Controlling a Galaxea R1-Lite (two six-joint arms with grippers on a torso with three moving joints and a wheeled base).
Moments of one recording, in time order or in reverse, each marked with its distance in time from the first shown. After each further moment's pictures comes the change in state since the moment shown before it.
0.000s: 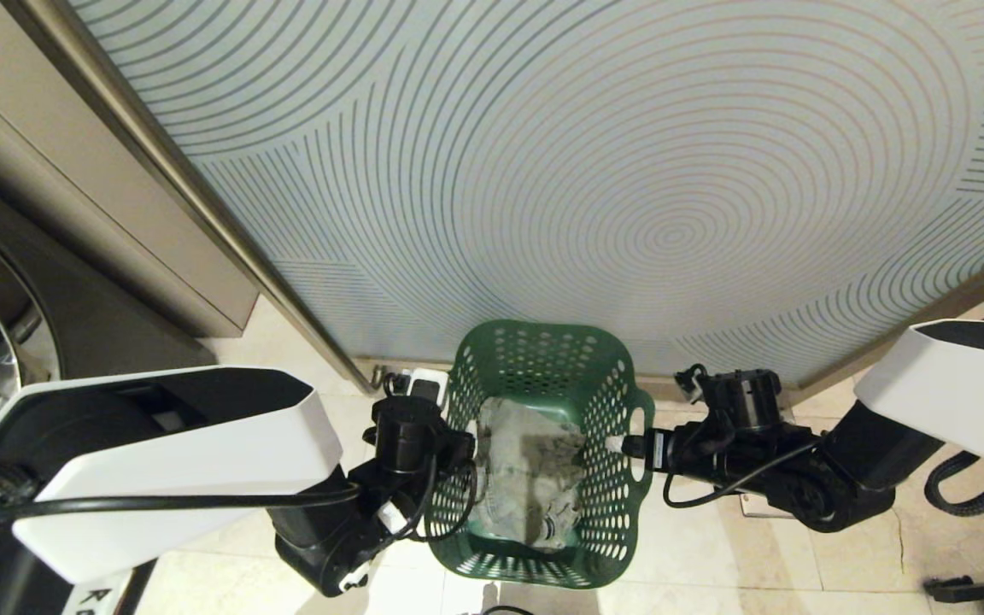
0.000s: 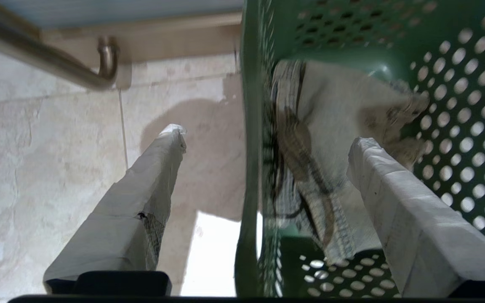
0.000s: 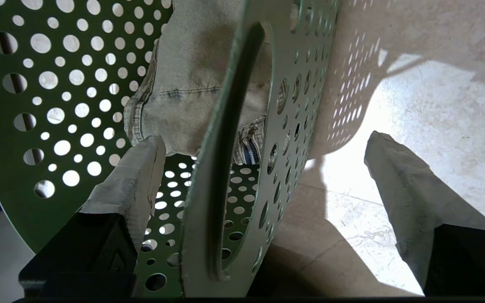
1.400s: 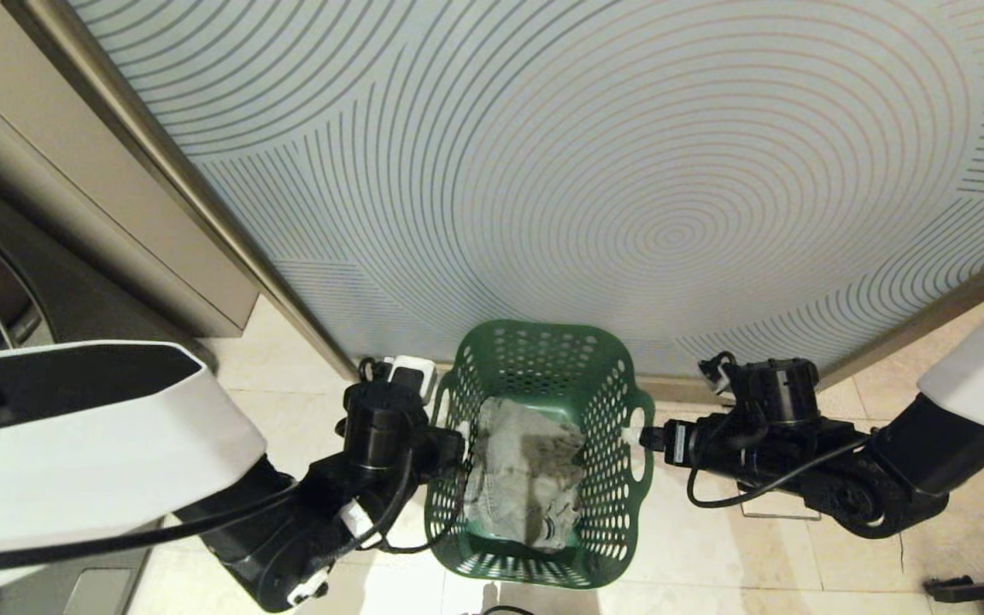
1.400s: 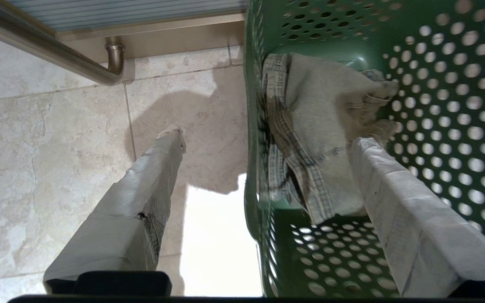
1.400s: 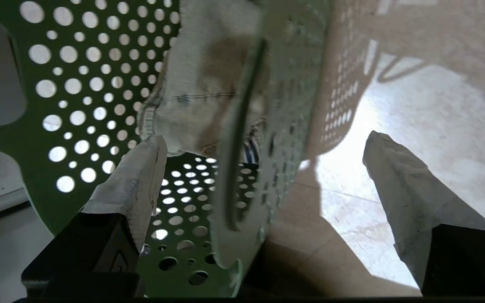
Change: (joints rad) left arm -0.025 -0.199 0.118 0.140 -0.006 -0.015; right arm -0.010 -0.130 0.085 0.007 -0.010 -0.006
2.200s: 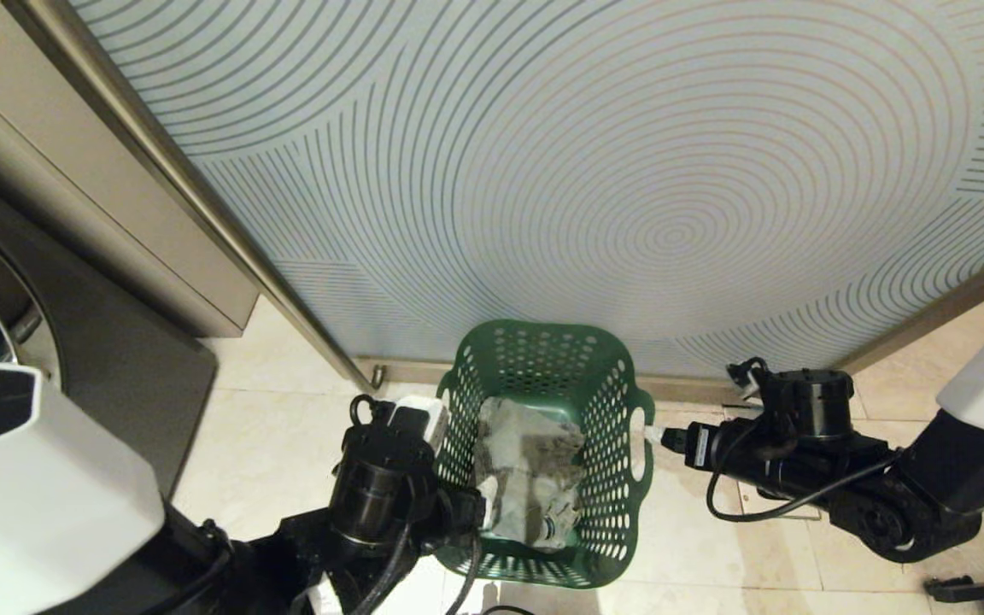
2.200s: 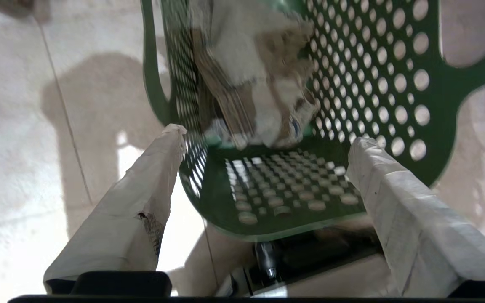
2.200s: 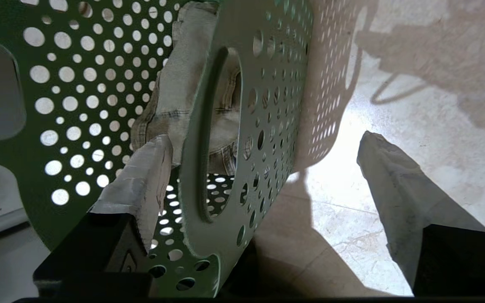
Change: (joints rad) left arm -0.178 -0.199 0.150 0.153 -0.010 -0.177; right arm -0.053 -0.008 0.112 -0.164 0.000 0.005
